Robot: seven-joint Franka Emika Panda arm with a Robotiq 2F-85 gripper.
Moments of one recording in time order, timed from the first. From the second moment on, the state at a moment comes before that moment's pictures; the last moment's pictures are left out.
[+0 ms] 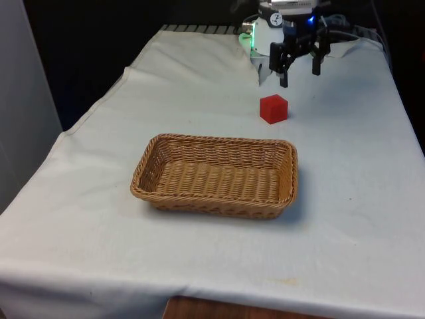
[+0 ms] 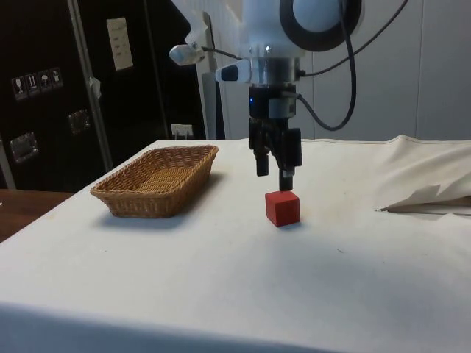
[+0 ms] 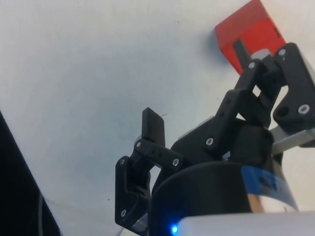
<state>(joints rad) 0.20 -0.03 -0.04 -2.69 0.18 2.71 -0.70</state>
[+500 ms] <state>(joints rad) 0.19 0.03 -0.08 -2.69 0.17 2.74 -0.70</state>
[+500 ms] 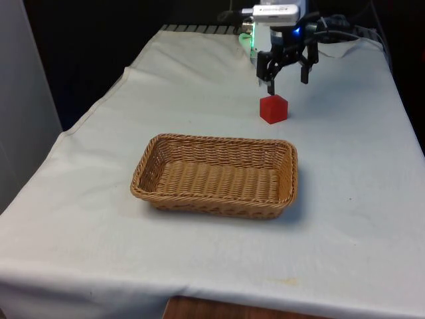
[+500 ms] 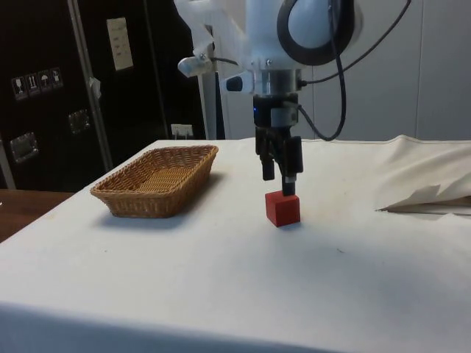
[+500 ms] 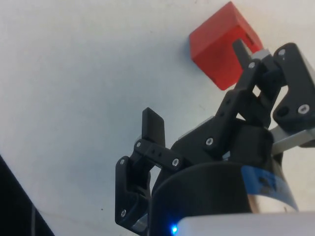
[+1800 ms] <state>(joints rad) 0.19 0.17 -0.10 -2.67 0.18 2.86 -0.70</state>
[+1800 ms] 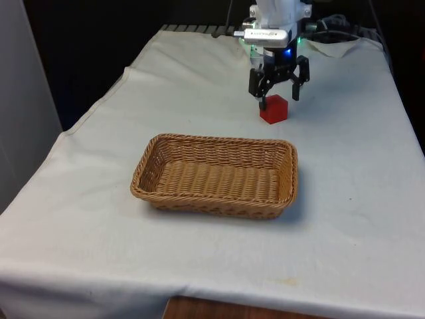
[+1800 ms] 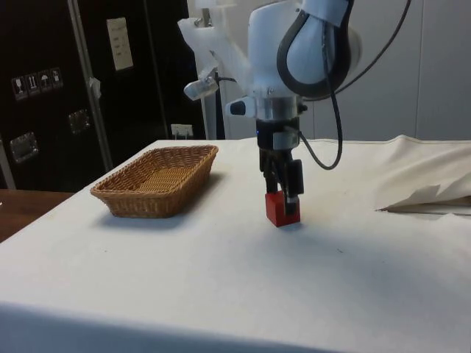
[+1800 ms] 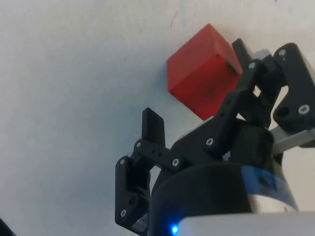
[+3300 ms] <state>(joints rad) 0.19 0.25 -0.10 -2.65 0.18 2.92 -0.70</state>
